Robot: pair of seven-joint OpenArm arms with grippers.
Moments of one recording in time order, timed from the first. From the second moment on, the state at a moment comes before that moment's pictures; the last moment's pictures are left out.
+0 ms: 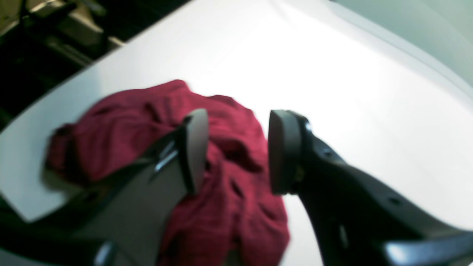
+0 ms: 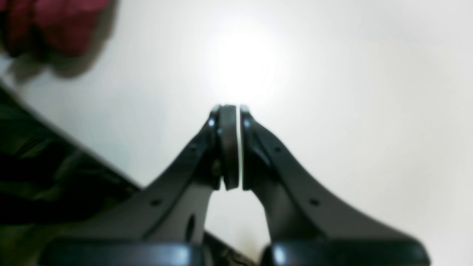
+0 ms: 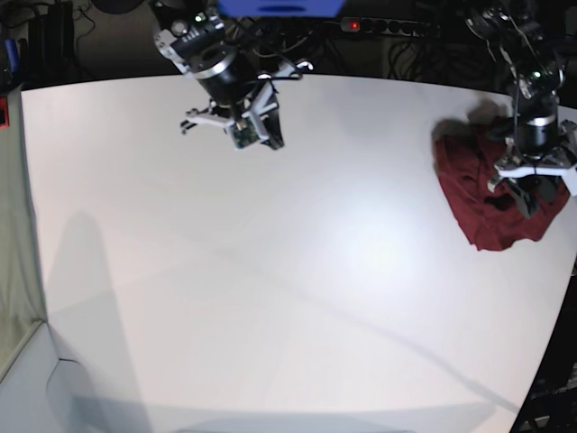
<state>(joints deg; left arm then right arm) 17.8 -0.6 -33.3 115.1 -23.6 0.5 29.4 -26.9 9.1 -26.7 116.3 -0.9 -0.2 -29.7</state>
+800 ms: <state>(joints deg) 11.8 -0.9 -35.2 100.6 -23.6 0.5 30.6 -26.8 9.1 -26.1 116.2 -0.9 -0.2 -29.8</state>
